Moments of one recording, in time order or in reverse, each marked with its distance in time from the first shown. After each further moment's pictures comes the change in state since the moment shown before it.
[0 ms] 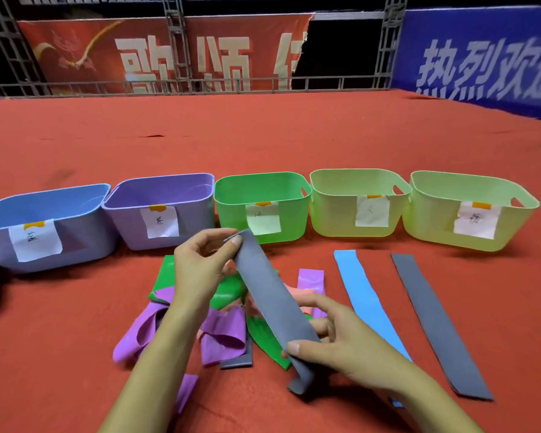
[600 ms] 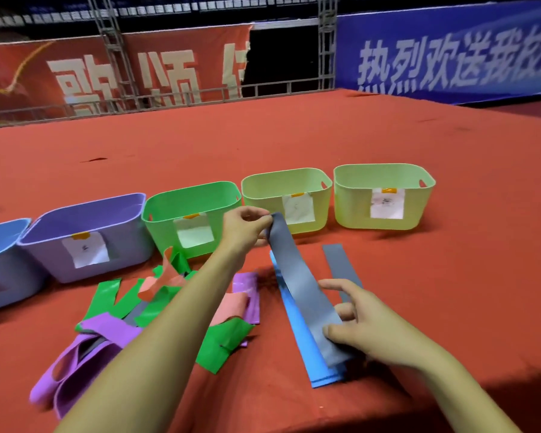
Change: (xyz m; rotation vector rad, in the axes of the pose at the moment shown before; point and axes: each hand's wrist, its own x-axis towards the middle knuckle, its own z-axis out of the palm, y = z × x) left_hand 0.031 -0.010 0.205 0.085 -0.319 -0.185; right_hand -0.090 0.029 -0.114 -0.176 0.291 0.092
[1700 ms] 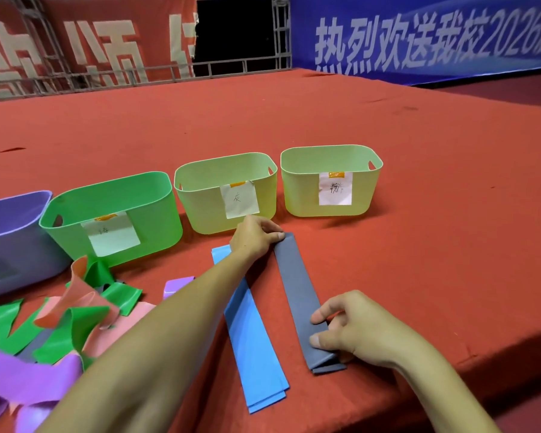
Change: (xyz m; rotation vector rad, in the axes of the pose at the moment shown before) left_hand 0.062 -0.095 0.135 0.641 -0.256 0.102; right_hand -0.006 0.047 -0.059 -0.122 0.123 0.330
